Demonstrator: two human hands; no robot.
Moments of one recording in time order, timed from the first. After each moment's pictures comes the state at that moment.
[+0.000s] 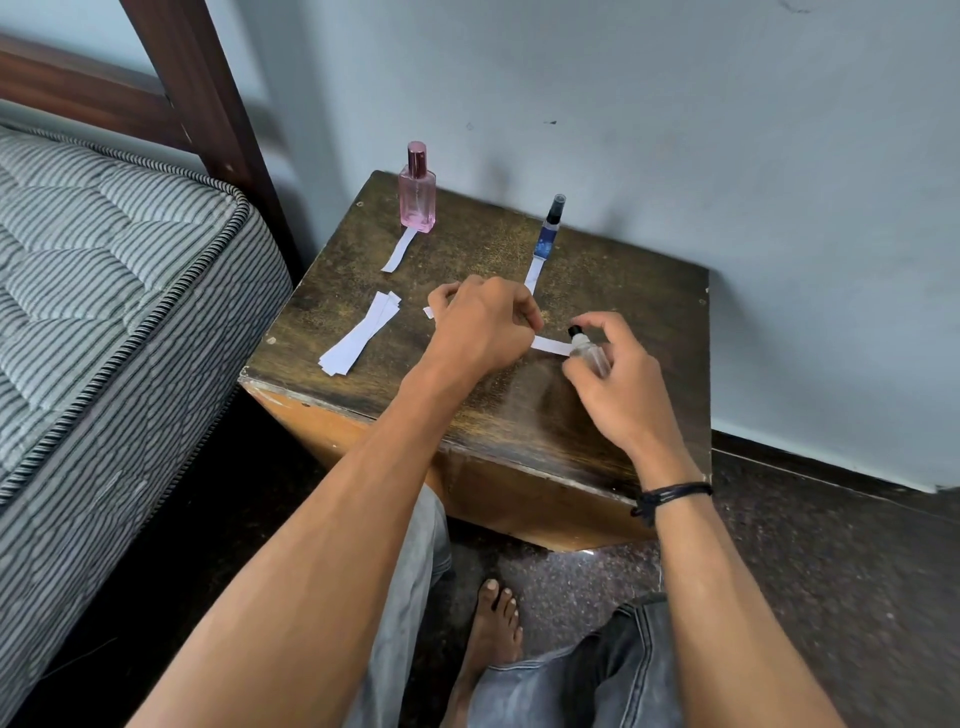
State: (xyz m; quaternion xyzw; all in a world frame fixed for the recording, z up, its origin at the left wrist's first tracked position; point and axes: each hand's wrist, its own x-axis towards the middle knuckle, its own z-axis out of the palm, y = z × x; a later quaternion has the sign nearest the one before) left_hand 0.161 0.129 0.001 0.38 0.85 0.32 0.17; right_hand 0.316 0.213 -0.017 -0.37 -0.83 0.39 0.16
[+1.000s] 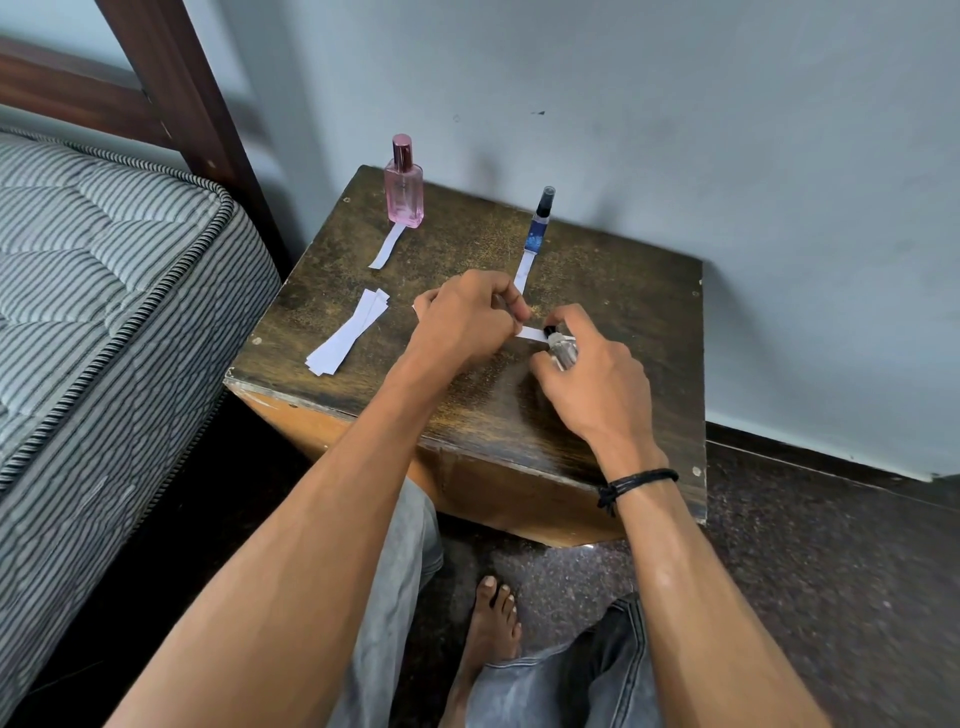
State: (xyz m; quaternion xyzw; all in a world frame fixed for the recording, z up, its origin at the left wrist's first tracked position) left_hand 0.158 0.124 0.010 0.33 0.83 0.36 0.25; right_hand 0.299 0.200 -0.018 -0.38 -0.89 0.21 0.12
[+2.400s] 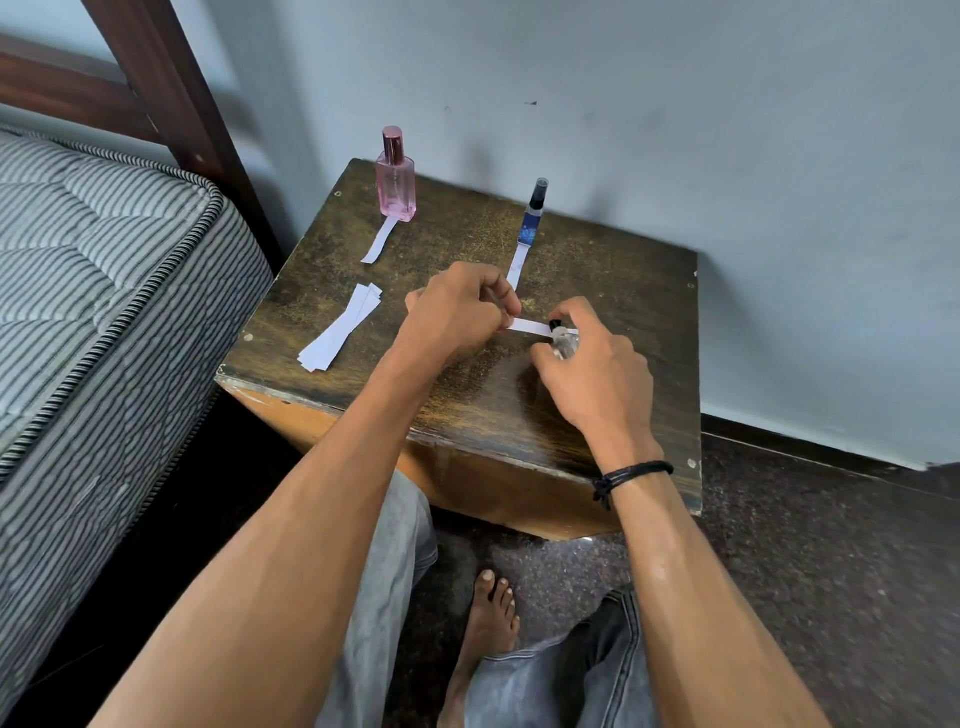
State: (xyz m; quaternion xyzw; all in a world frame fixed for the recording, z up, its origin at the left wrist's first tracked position) left_hand 0.157 0.121 0.011 0.32 0.83 0.37 0.26; right_hand 0.299 0.200 -0.017 -0.42 -0.88 0.19 0.13
